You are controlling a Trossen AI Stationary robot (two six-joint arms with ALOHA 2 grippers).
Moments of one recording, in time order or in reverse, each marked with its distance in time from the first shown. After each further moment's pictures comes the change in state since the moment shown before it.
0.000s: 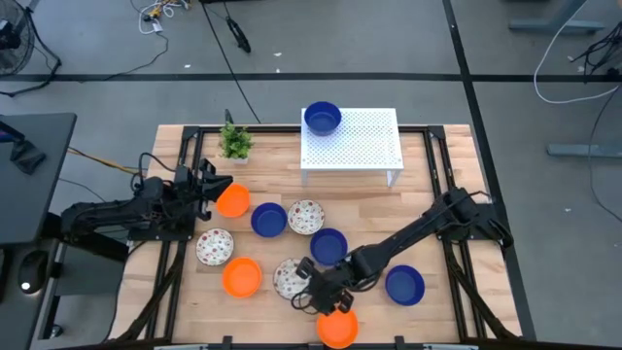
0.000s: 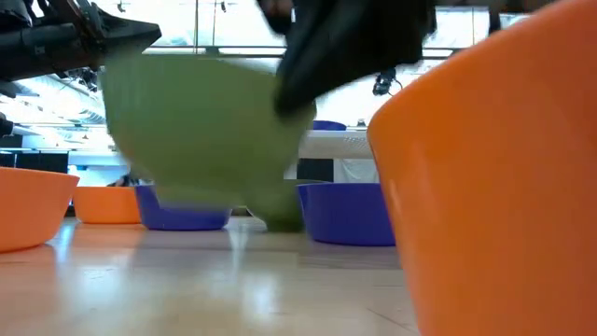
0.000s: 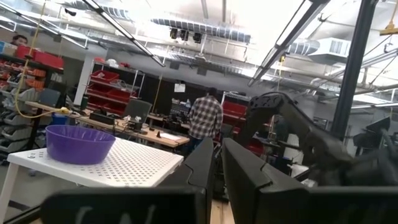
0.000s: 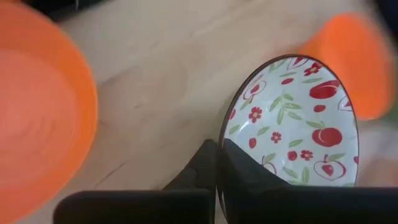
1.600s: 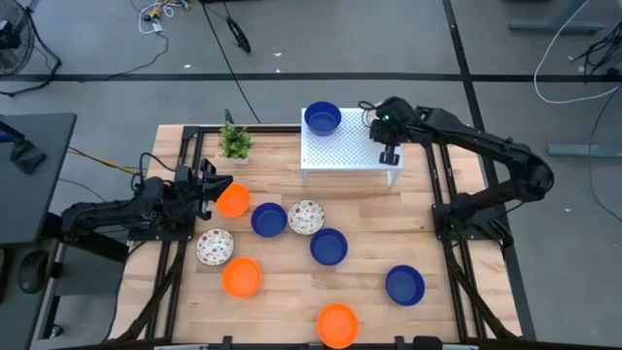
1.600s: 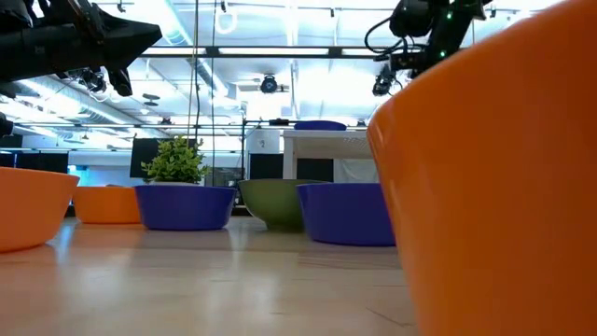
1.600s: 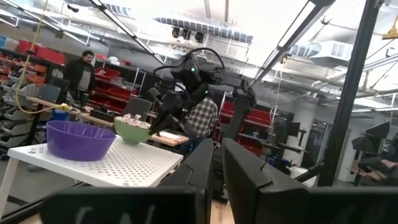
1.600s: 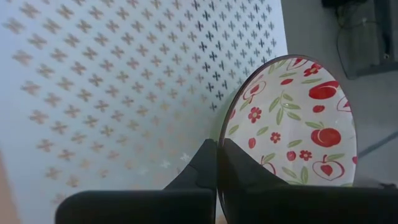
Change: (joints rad) left arm 0.000 0.000 0.000 -0.003 -0.008 -0.025; right arm -1.054 -0.688 -0.287 -0.514 0.194 0.034
